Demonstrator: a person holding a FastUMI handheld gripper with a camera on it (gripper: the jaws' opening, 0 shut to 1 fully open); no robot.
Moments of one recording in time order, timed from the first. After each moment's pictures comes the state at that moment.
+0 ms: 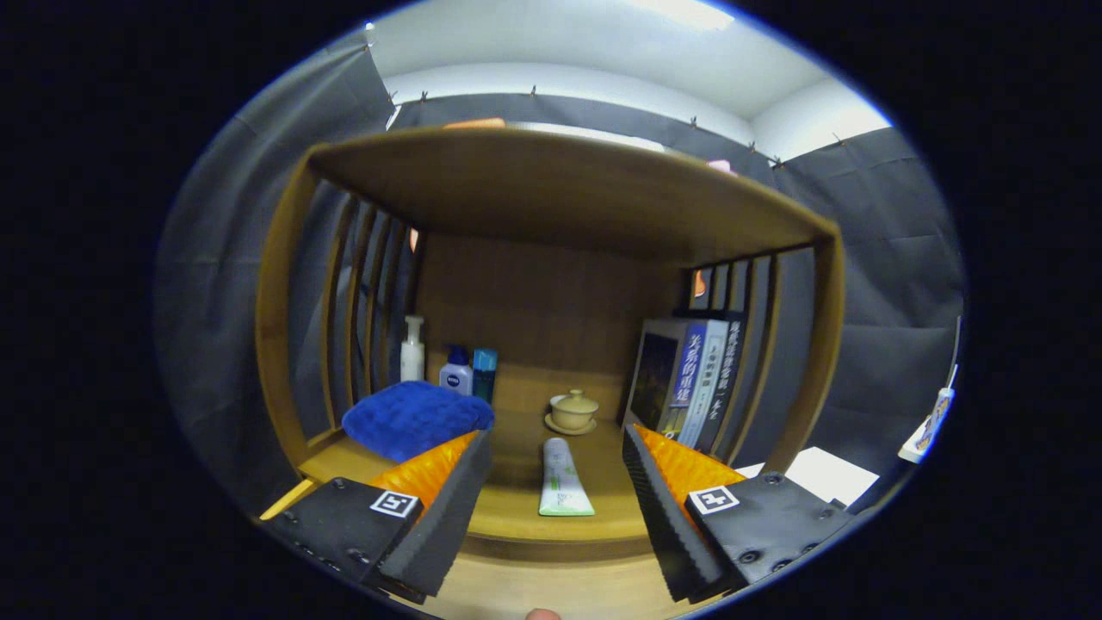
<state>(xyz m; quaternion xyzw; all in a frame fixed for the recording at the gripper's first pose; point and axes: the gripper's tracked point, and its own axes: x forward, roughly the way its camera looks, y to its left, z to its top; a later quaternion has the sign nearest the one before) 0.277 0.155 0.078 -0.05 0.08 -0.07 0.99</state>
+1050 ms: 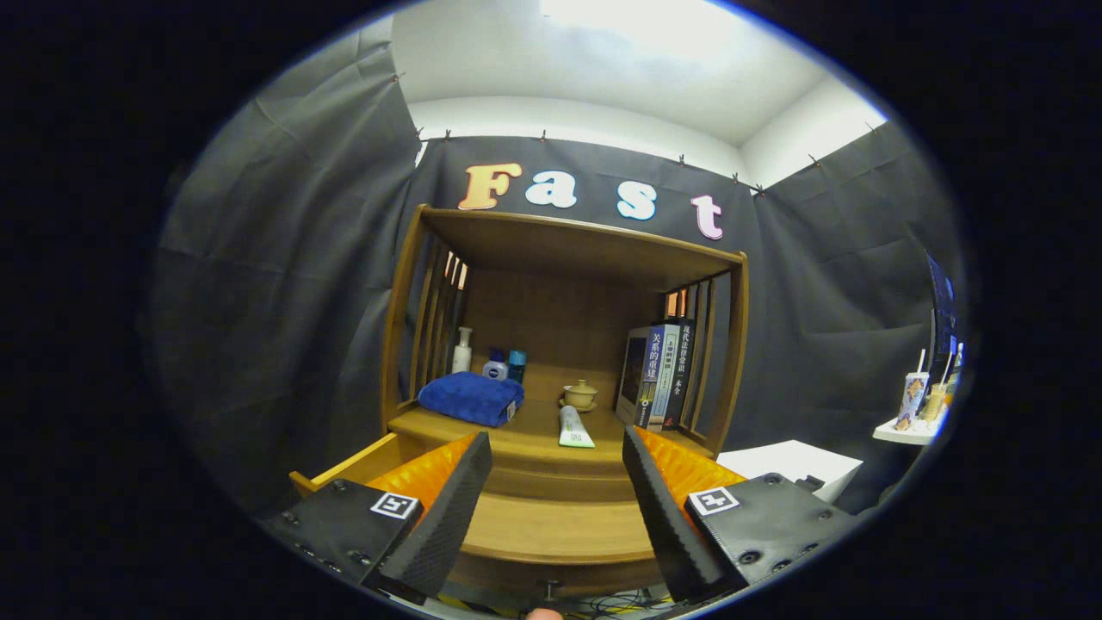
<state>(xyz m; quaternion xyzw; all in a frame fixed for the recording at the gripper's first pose) 0.019 0.066 -0.068 -0.06 0.05 -0.04 1.00</state>
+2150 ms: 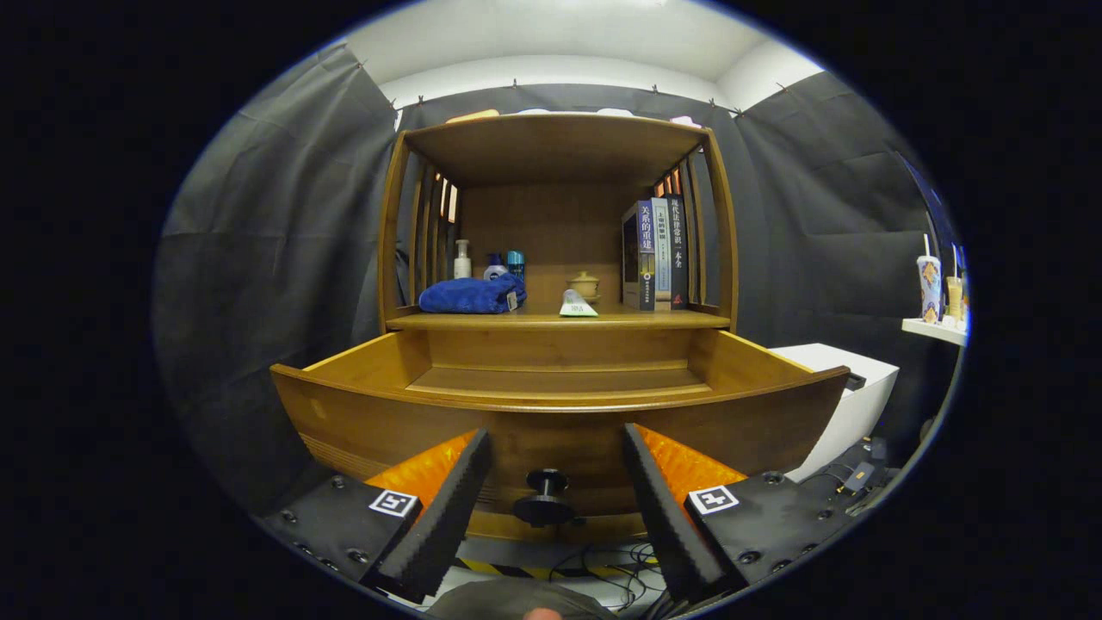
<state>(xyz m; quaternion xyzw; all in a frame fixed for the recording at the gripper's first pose) -0.015 0.034 -0.234 0.01 0.16 -0.03 0.99</state>
